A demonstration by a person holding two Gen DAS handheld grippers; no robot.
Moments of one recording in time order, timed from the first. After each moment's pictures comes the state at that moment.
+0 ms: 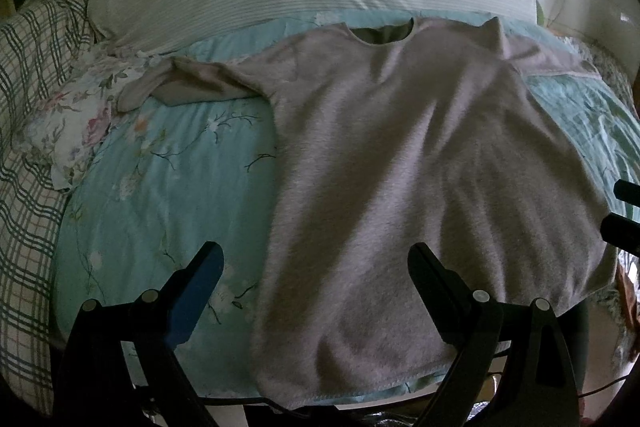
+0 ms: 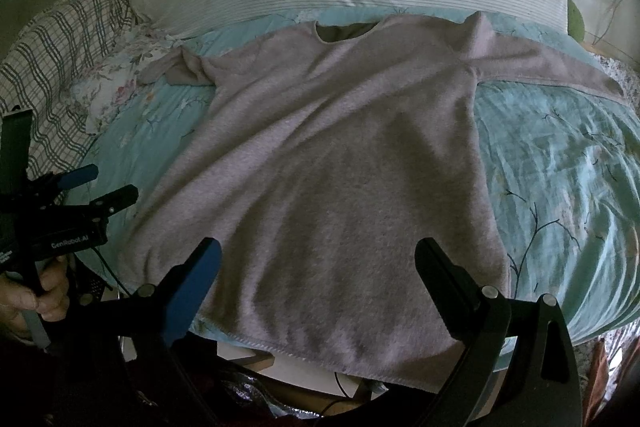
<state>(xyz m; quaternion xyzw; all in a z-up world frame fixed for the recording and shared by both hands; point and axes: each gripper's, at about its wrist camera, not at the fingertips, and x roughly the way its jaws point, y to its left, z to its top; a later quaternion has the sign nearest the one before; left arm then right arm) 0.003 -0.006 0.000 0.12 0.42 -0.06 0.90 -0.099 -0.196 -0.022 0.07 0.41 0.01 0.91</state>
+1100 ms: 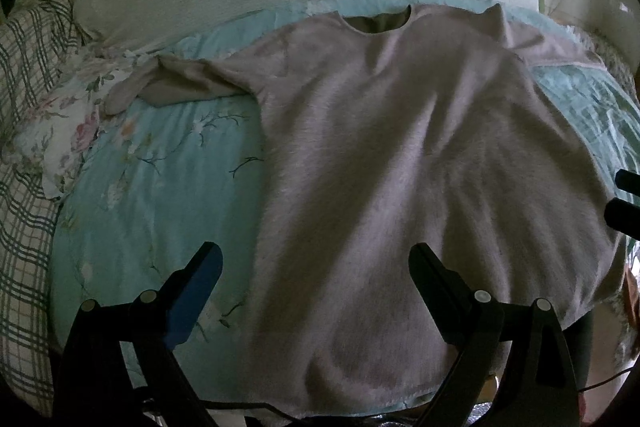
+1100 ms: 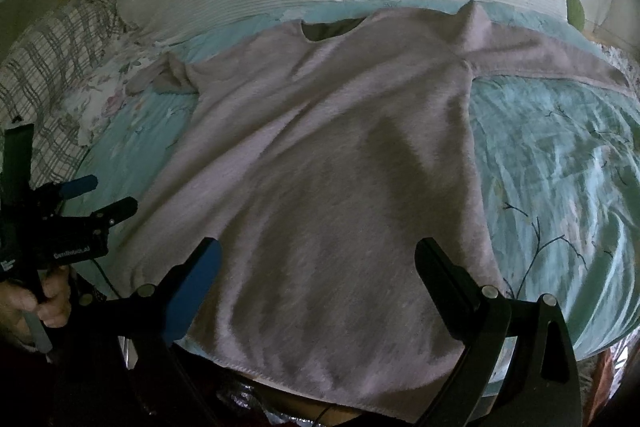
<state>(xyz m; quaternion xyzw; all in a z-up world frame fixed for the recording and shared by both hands) 0.030 -0.024 -0.008 0.14 0.44 -0.06 0.89 -0.075 -0.219 -0.032 0.10 0.39 0.01 0.91</state>
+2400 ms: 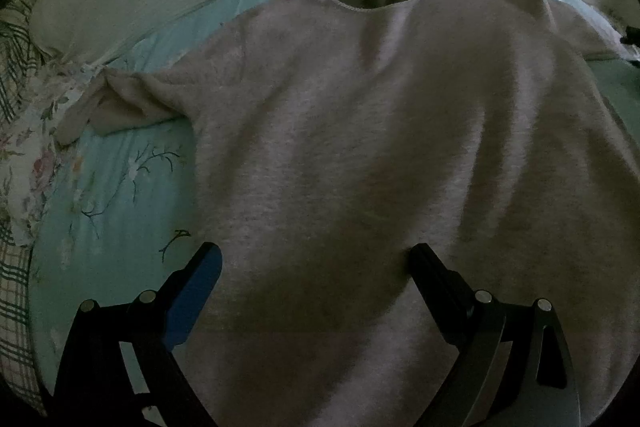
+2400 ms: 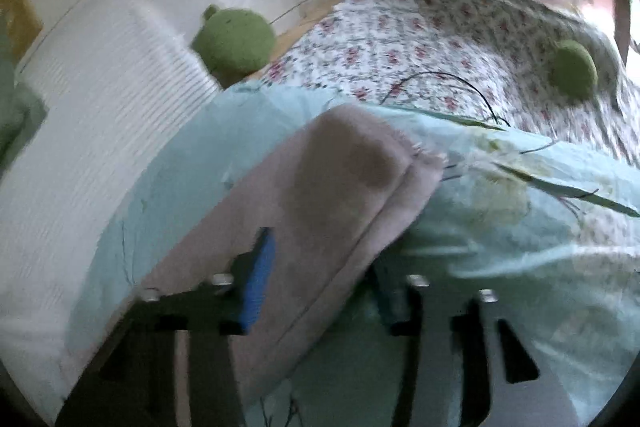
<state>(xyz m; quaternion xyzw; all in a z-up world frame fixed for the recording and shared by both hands) 0.155 -0.077 -0.076 0.16 0.47 -0.05 0.87 0.055 -0.778 -0.060 0.39 0.20 -0.37 0.82</state>
